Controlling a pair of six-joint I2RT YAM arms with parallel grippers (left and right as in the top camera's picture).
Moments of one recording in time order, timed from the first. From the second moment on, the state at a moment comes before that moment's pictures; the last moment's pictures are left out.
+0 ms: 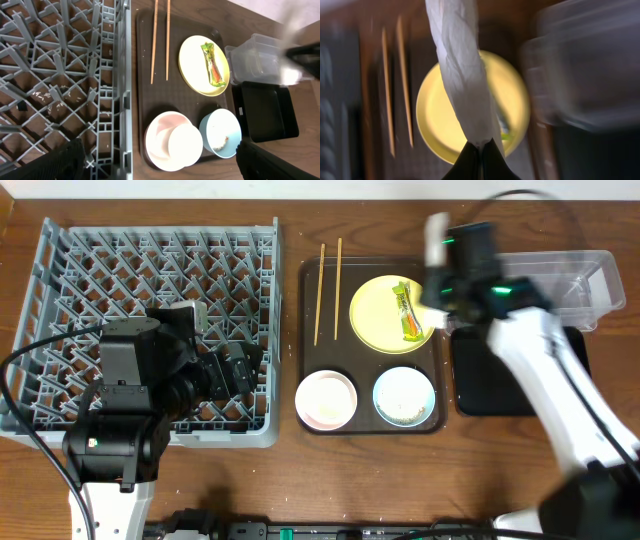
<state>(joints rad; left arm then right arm) -0.04 0.96 1.12 -0.94 0.39 -0.30 0.23 1.61 1.42 -0.74 0.07 0.58</state>
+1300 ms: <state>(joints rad) -0.04 0.96 1.12 -0.94 0.39 -0.30 0.29 1.65 1.42 -0.70 -0.20 0.35</state>
